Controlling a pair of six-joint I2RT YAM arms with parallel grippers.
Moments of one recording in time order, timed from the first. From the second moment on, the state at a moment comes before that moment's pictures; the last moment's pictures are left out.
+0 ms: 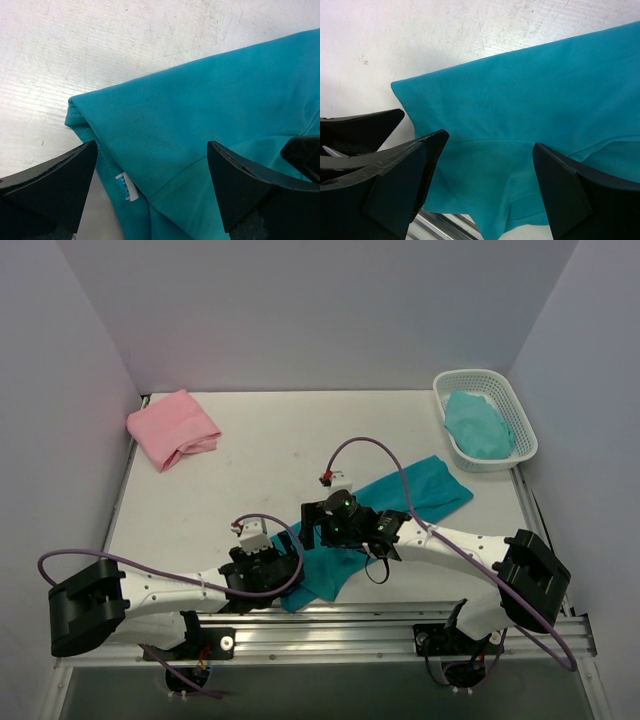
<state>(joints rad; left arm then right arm) -1.22 1.21 0.48 -0.25 -0.92 -1.30 0.96 1.43 0.86 -0.16 0.14 0.65</state>
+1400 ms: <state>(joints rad) -1.22 1.32 0.52 -0.22 -0.99 -1.32 0.90 1.42 0.79 -0.11 0.11 0.65</state>
